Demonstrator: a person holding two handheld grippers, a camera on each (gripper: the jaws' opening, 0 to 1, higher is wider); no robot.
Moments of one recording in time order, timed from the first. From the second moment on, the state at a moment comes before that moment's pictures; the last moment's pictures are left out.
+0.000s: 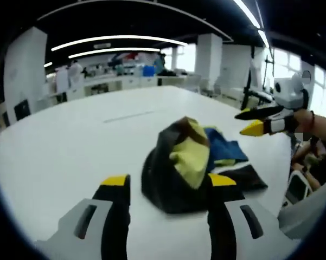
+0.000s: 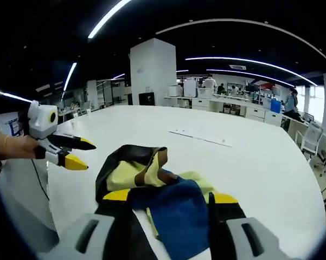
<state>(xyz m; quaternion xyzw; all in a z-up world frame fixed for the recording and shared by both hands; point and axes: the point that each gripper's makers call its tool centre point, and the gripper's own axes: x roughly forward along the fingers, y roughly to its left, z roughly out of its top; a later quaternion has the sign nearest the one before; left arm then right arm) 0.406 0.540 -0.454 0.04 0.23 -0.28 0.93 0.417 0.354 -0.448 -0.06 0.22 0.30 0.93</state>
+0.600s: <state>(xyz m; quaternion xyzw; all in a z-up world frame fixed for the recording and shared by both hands) 0.455 0.517 -0.463 0.05 0.22 -0.33 0.92 0.473 0.359 -0.488 -0.07 0.27 0.32 0.91</state>
